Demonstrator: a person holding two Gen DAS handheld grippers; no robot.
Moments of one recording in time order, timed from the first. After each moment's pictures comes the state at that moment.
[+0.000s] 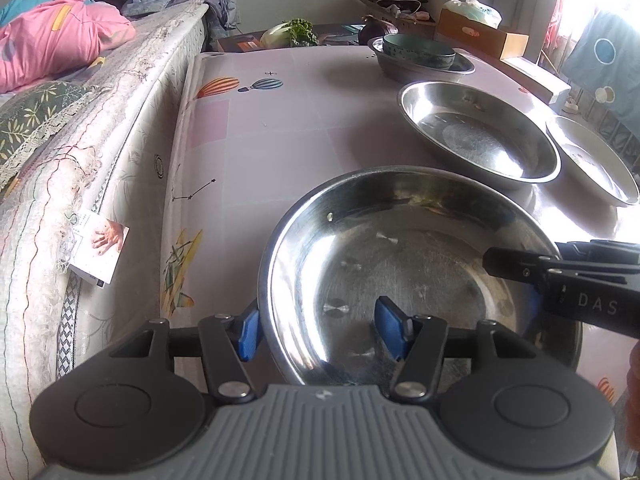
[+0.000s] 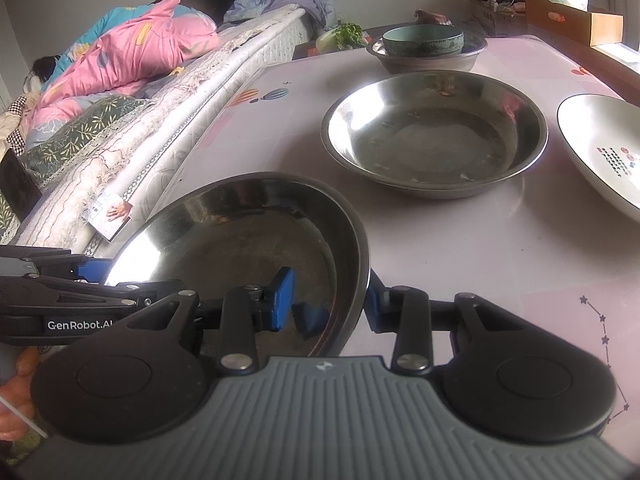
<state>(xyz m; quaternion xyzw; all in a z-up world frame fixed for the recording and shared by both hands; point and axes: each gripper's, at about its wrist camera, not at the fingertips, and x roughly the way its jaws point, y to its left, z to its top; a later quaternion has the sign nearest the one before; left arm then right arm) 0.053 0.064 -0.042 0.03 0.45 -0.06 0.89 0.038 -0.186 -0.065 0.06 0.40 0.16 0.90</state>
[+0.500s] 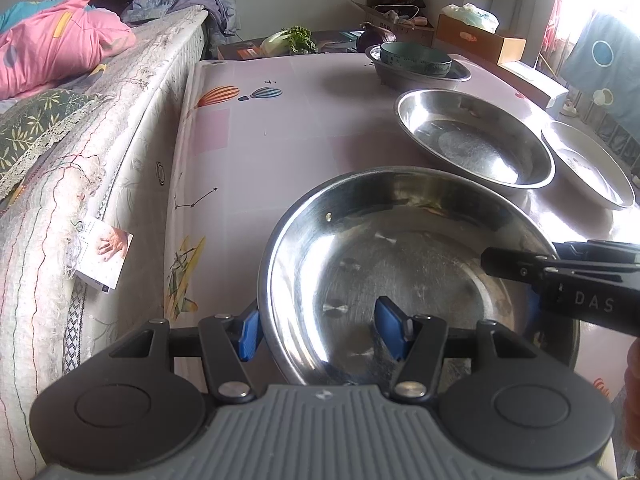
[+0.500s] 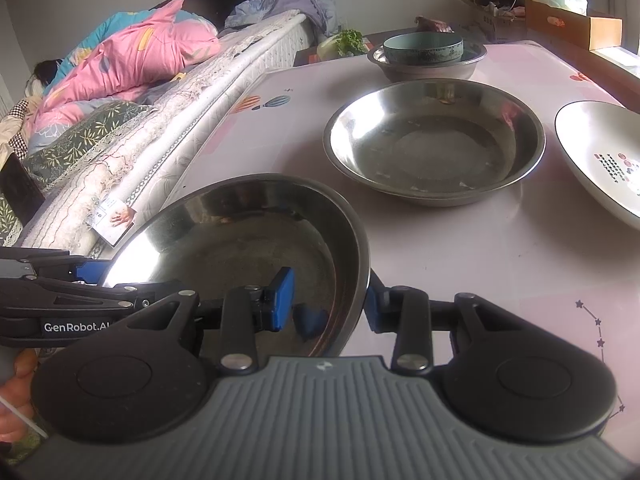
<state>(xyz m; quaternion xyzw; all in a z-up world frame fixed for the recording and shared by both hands) 0.049 0.064 -0.036 0.03 0.45 -0.06 0.89 0.036 -0.189 -0.060 0.07 0.39 0.16 0.90</state>
